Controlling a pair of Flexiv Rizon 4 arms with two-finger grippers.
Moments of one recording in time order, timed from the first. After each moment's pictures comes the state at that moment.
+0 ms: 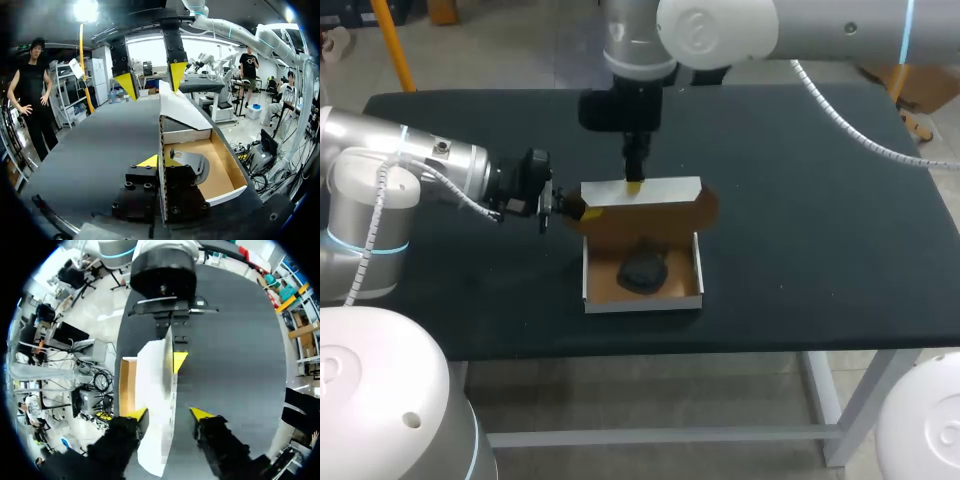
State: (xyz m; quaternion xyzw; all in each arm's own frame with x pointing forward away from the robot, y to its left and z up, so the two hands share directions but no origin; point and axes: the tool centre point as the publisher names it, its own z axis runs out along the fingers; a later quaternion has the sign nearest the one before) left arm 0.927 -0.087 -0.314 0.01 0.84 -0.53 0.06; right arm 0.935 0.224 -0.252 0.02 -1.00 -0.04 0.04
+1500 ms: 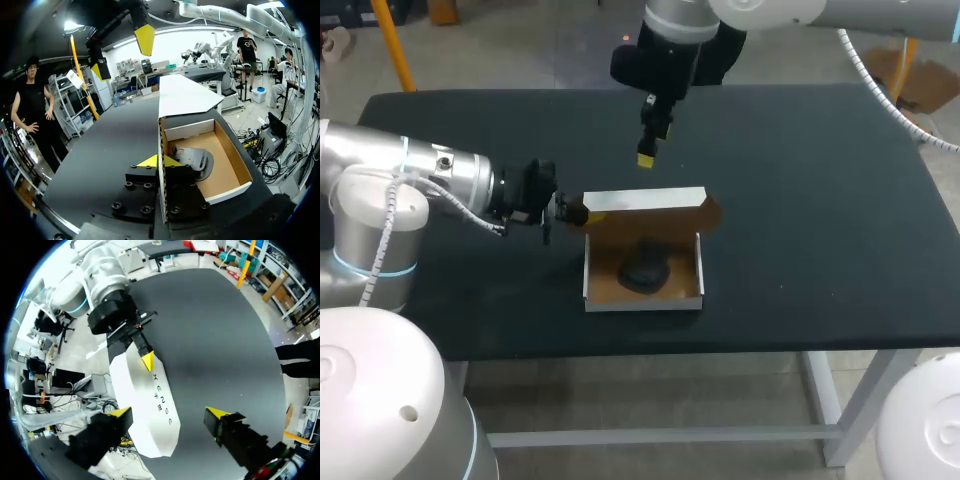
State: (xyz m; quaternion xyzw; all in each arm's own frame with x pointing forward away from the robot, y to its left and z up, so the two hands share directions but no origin) left arm 0.918 -0.091 -0.314 0.06 0.85 -0.51 0.14; right arm 0.950 0.190 -0.215 -0.16 -0.98 -0.08 0.06
